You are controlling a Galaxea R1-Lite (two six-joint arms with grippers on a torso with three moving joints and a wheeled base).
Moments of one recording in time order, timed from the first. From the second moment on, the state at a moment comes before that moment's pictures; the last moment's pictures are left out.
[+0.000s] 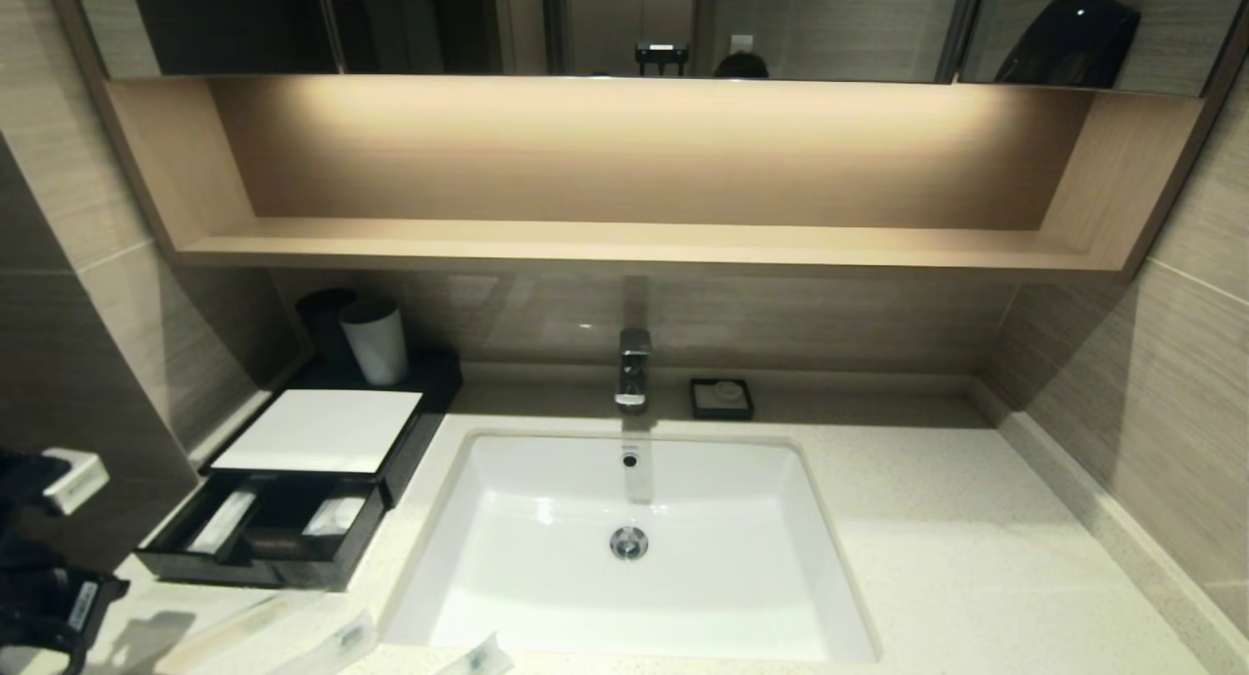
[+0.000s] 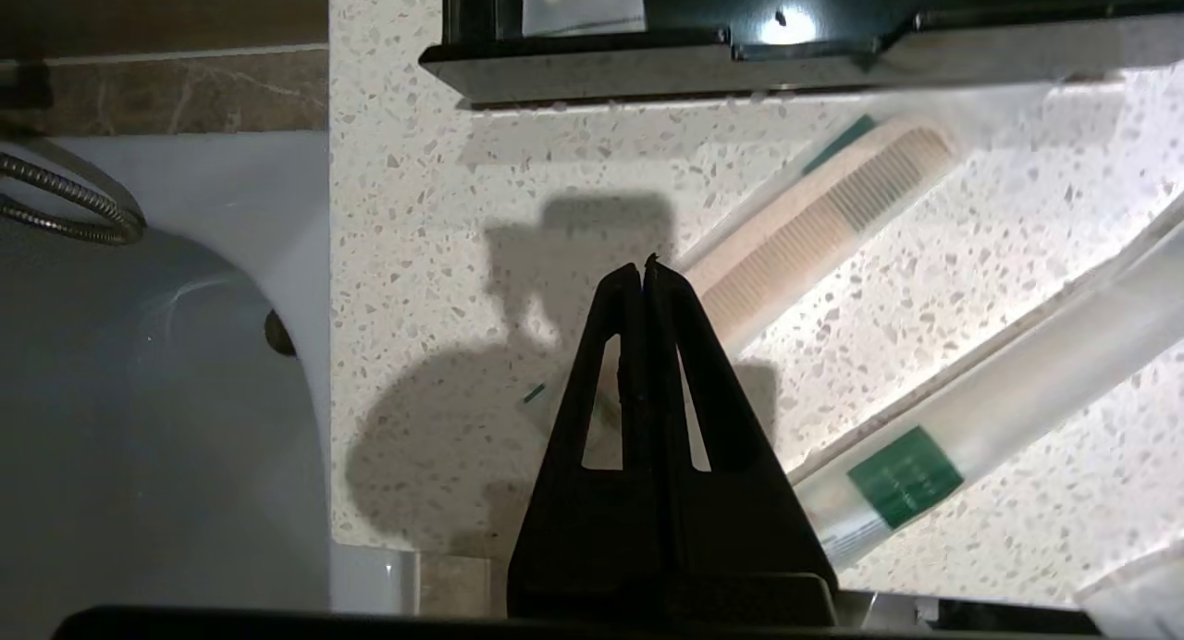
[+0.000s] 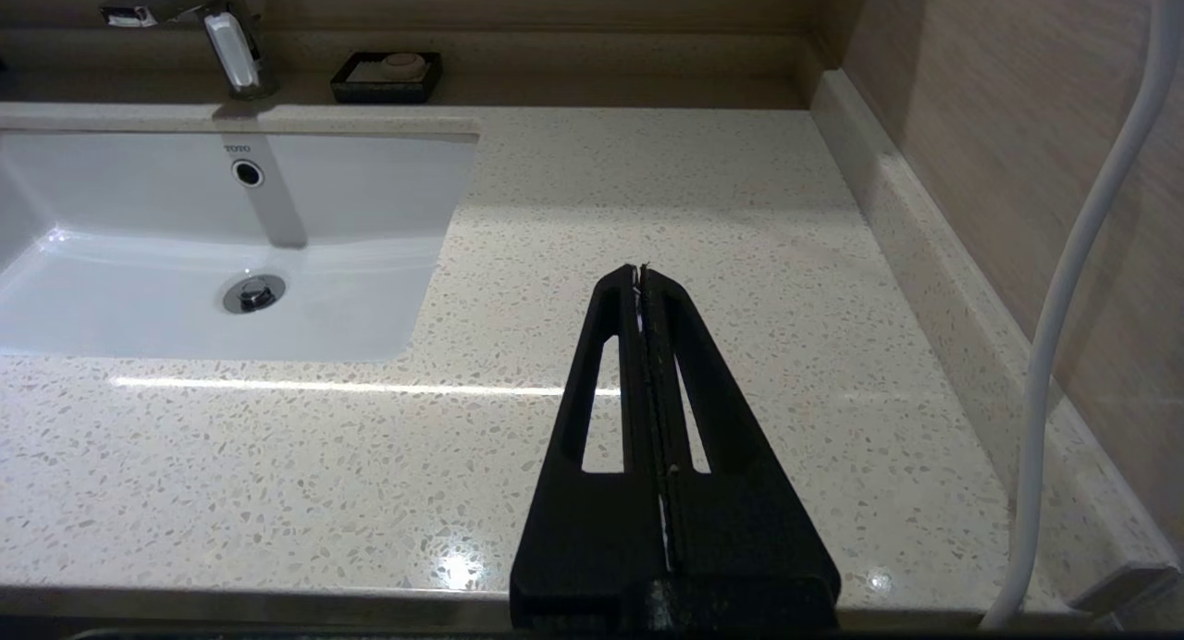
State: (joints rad) left arm 0.59 1.56 -0.52 -0.11 -0.30 0.62; right arm 0.00 0.00 0.00 0.01 -0.01 0.00
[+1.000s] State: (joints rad) left arm 0.72 1.70 -0.51 -0.01 -0.38 1.00; right arm 0.00 0.00 0.00 0.01 -0.01 0.00
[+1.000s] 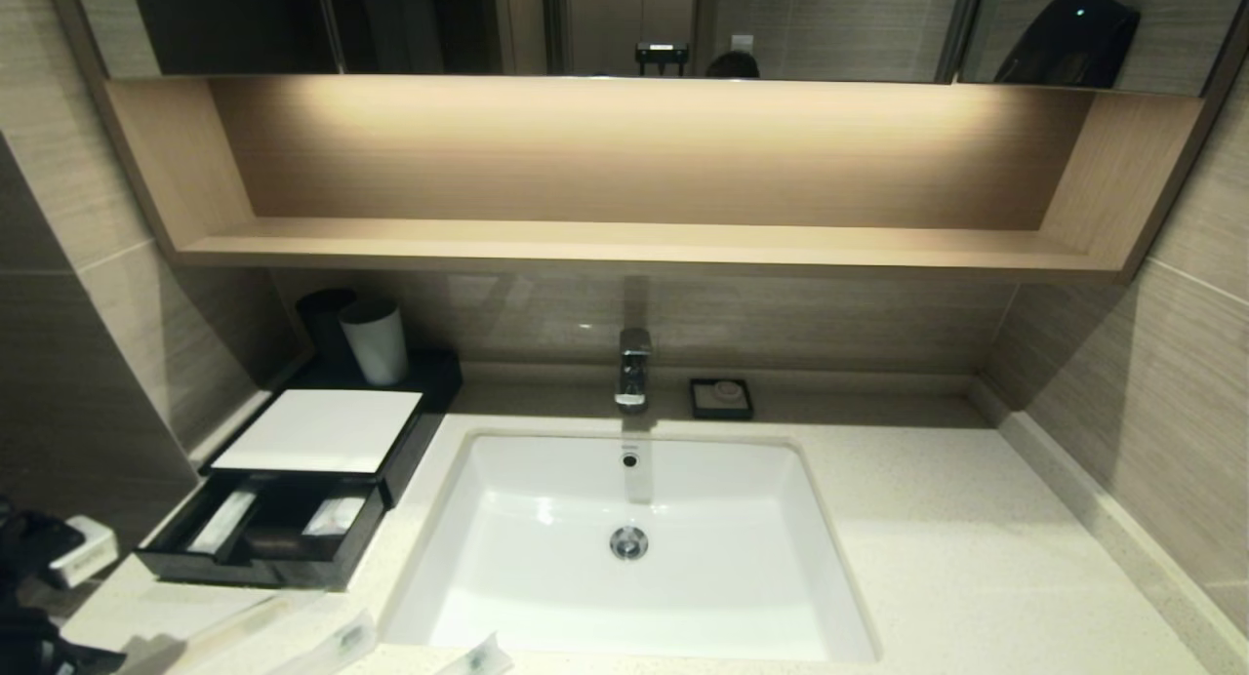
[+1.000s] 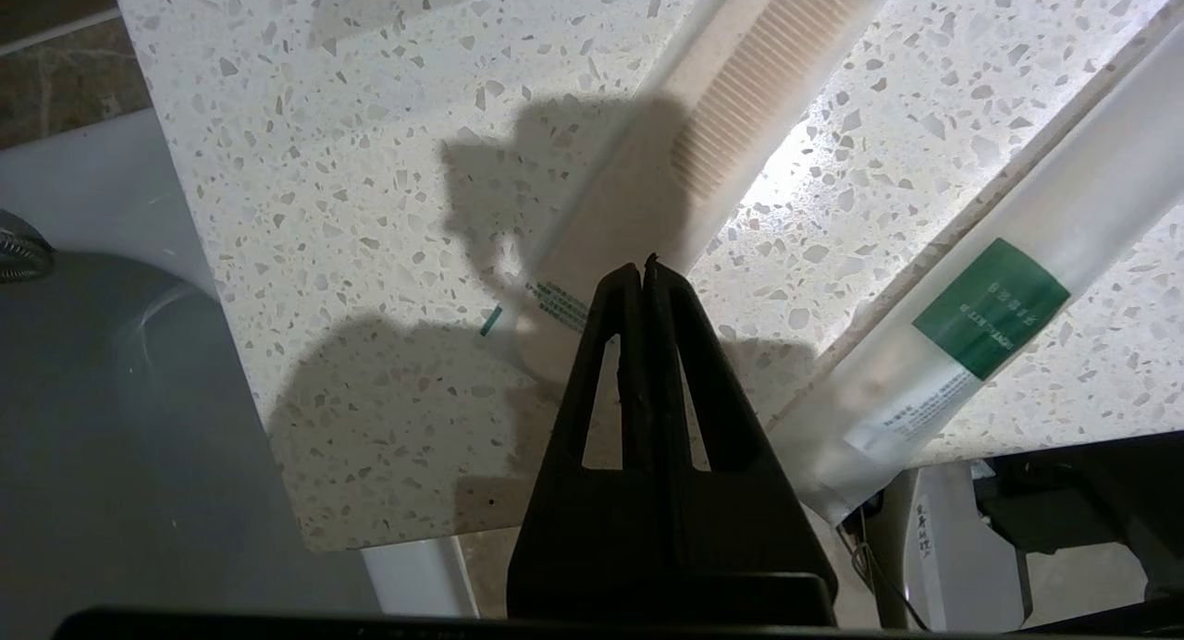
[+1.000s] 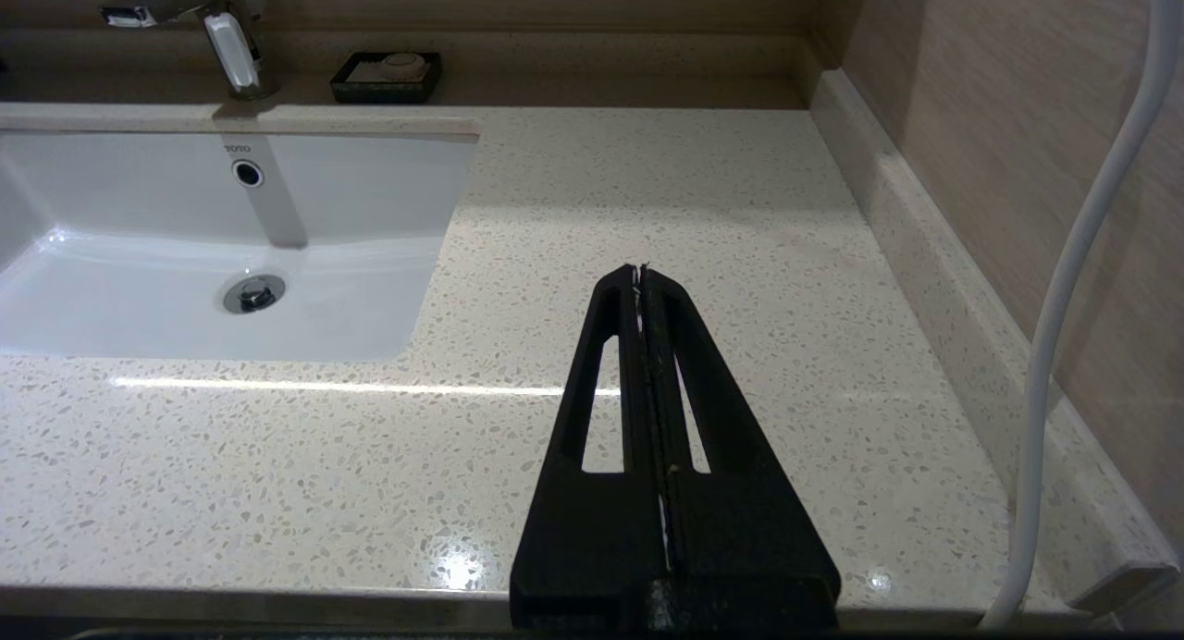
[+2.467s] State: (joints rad) left arm 0.81 1.83 -0.57 -0.01 -0.37 1.30; right arm 0.00 0.00 0.00 0.01 -0.01 0.00
